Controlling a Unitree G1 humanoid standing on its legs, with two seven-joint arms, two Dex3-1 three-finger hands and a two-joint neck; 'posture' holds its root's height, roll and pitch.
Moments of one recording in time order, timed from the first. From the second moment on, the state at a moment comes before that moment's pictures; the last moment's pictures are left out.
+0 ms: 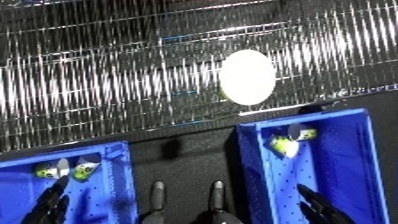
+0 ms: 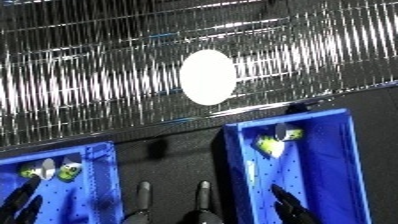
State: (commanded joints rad) left arm -0.27 0.39 -0.27 1.06 -0.66 -0.17 -0.10; right arm -0.34 -0.47 0.39 0.84 0.79 -0.14 0.41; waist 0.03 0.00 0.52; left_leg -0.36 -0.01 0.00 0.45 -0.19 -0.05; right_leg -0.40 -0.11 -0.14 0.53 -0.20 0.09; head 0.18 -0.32
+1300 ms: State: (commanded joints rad) left arm -0.18 0.36 -0.14 1.13 -0.90 -0.12 -0.15; right arm -0.54 -0.68 0.27 0.04 0.41 -0.27 -0.29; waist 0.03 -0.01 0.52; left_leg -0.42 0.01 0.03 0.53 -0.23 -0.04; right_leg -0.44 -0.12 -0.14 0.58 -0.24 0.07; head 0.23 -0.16
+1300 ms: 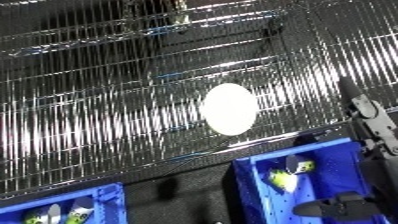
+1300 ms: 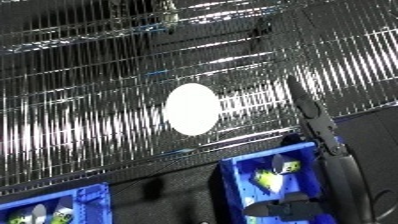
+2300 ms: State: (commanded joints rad) left arm -0.19 0.35 -0.27 1.01 -0.91 -0.08 -0.12; right arm -0.92 -0.64 0.47 0.61 0.59 -0.17 -0.12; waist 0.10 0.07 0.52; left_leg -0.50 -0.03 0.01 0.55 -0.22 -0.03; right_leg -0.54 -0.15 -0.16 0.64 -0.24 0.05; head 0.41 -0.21
